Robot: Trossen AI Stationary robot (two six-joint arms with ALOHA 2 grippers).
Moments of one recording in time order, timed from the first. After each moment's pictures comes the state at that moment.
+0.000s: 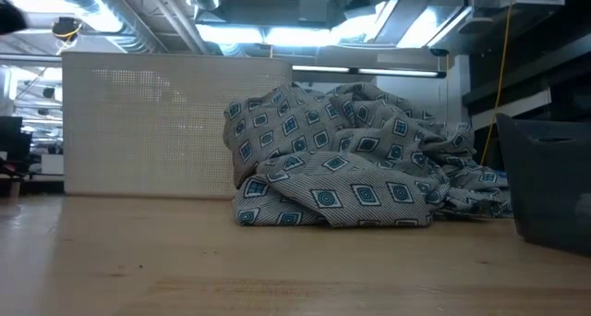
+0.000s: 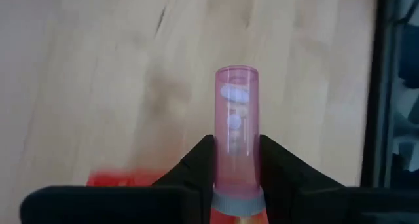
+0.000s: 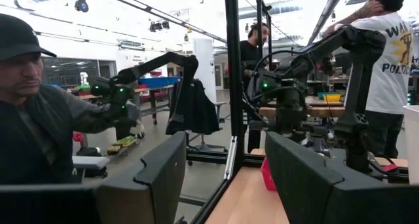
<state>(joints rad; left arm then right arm) -0.92 1.25 0.90 -0.79 -0.32 -1.03 0.82 1.02 0.26 1.02 0.38 -0.01</state>
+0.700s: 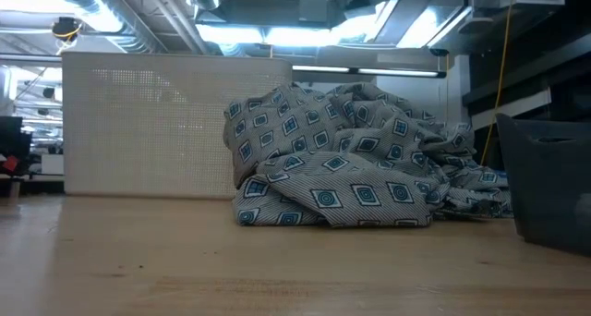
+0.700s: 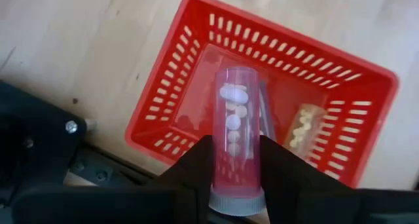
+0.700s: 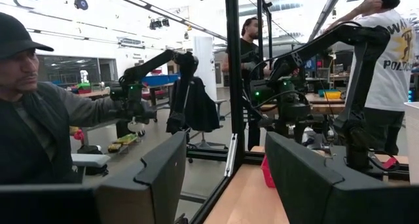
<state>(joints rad) -1.32 1.25 0.89 -1.16 -0.34 -1.74 0.82 1.02 0.26 1.01 0.38 -0.01</state>
